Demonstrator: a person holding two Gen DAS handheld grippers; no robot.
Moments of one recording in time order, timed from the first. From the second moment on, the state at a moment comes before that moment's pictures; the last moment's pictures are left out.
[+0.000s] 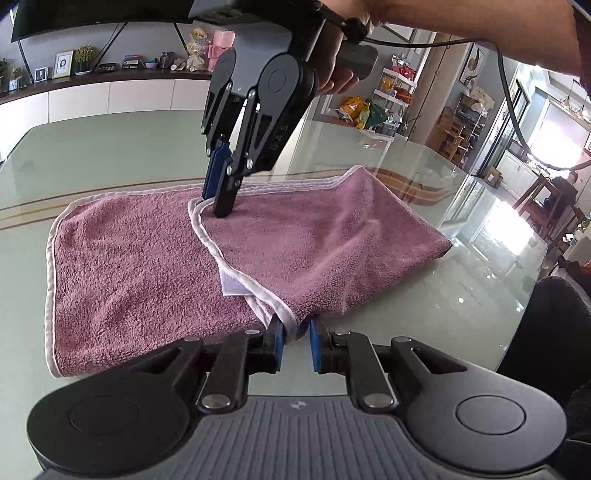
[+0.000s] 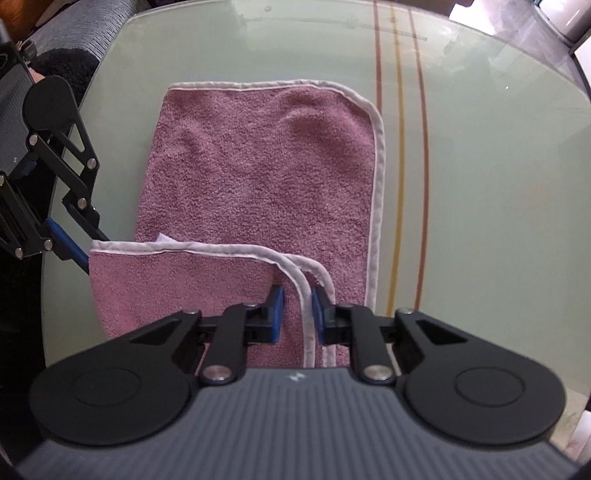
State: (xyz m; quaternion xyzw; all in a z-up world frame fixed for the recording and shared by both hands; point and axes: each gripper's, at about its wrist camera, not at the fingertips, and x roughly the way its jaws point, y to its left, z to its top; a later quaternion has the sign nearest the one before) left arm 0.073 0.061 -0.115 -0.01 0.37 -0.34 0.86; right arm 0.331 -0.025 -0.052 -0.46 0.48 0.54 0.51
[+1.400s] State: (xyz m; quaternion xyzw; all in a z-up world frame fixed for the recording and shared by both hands) left arm 0.077 0.063 -0.119 -0.03 0.38 -0.35 0.86; right arm 0.374 0.016 -0.064 -0.48 0.48 0.54 0.50
